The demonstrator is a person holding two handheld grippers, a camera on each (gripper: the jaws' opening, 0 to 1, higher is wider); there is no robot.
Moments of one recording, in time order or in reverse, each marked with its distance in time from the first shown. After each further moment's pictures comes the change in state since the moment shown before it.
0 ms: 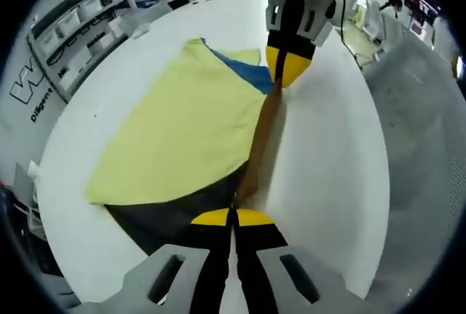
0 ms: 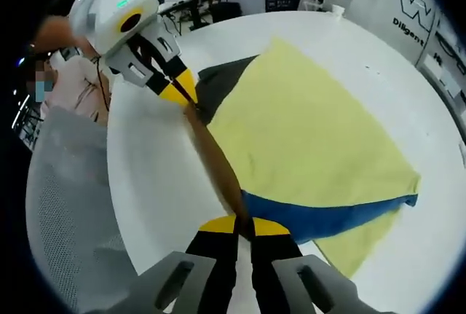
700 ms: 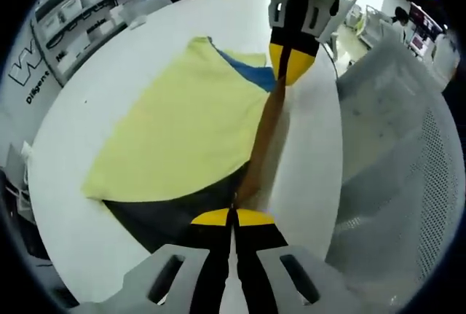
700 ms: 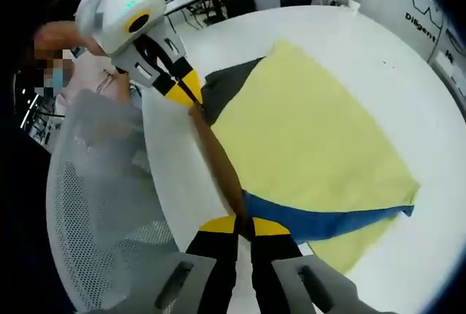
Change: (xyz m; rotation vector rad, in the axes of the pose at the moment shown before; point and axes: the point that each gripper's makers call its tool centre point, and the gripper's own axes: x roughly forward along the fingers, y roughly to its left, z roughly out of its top) left arm -0.026 -0.067 -0.007 -0.095 0.025 -0.054; right arm -0.028 0.060 -0.028 -0.003 0.045 0.074
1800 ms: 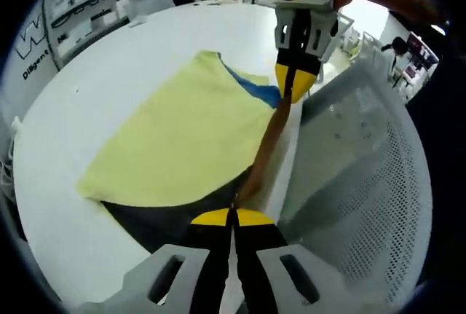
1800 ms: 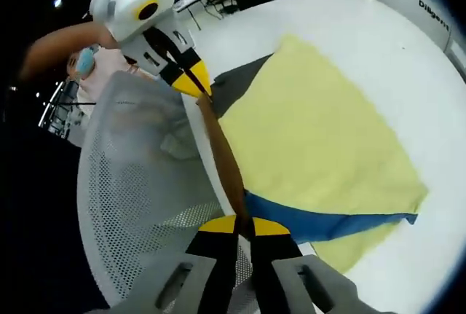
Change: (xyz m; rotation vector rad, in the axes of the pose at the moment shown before) left arm -0.027 -0.059 0.005 -0.130 -0.087 -0.123; right arm -0.023 0.052 -0.037 0.002 0.090 0.150
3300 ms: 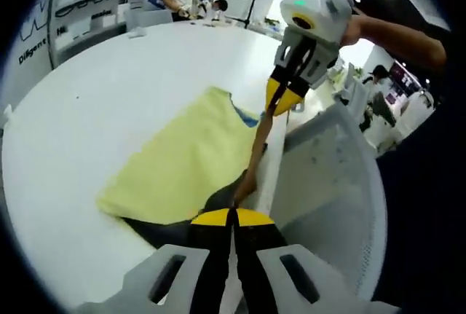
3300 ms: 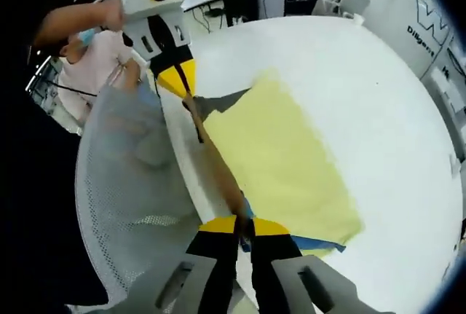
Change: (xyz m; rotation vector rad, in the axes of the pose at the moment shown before) left arm -0.056 0.025 0.035 -0.046 -0.127 -0.131; right arm -0.055 -0.015 0.059 -0.066 -0.050 -0.291
